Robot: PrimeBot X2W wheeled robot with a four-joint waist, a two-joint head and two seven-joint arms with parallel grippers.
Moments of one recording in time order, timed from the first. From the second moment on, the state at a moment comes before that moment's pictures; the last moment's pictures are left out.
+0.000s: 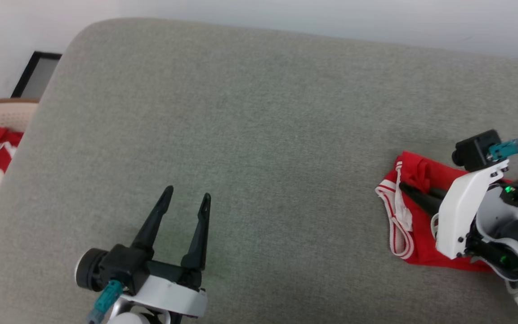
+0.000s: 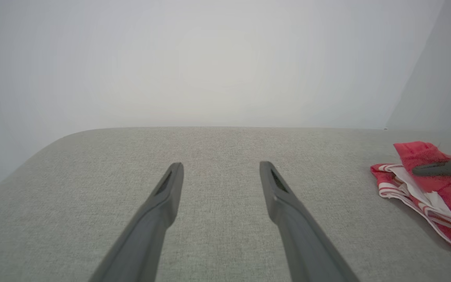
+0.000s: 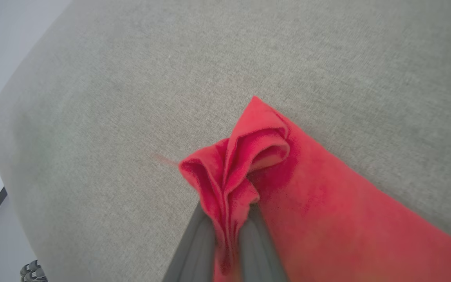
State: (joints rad) left arm -0.11 0.11 -0.14 0.05 -0.17 -0.13 -0.26; right arm -0.48 -0.48 0.40 0.12 0.76 0.13 0.60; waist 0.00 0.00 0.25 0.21
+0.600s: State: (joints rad) left arm -0.07 0.15 -0.12 0.08 -0.17 -0.13 -0.26; right arm -0.53 -0.49 0.55 0.27 0.83 0.13 0.37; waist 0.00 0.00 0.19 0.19
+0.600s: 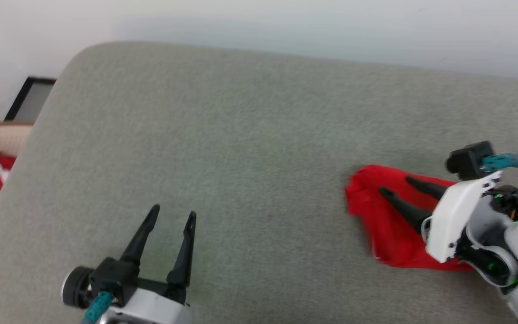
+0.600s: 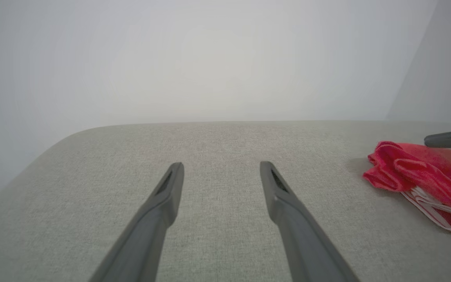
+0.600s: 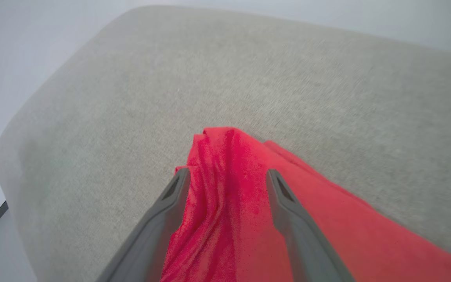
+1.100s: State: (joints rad) left arm -0.02 0.19 -0.10 0.17 -0.23 -0.13 -0.26; right arm -0.51 -0.56 0.59 0.41 0.88 0.13 -0.08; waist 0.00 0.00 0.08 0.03
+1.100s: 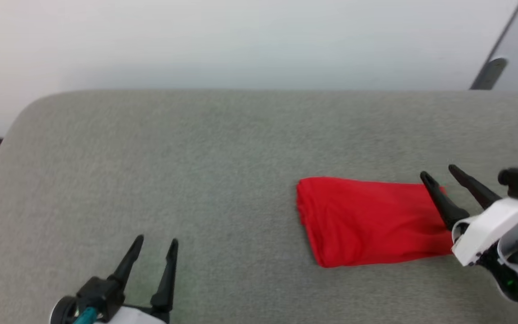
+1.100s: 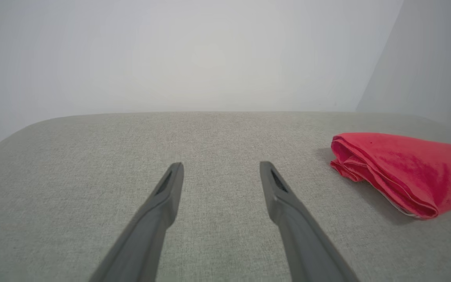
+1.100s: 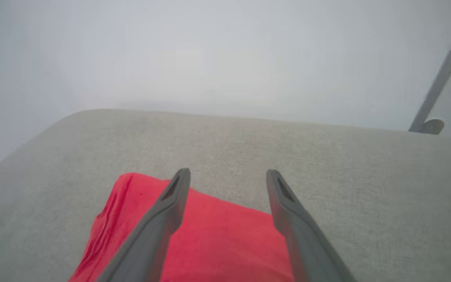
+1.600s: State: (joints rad) left arm 0.08 0.20 0.01 0.15 -0.23 -0.13 -0.26; right arm -0.33 -0.48 0.35 0.47 0.68 0.13 -0.26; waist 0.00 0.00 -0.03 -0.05
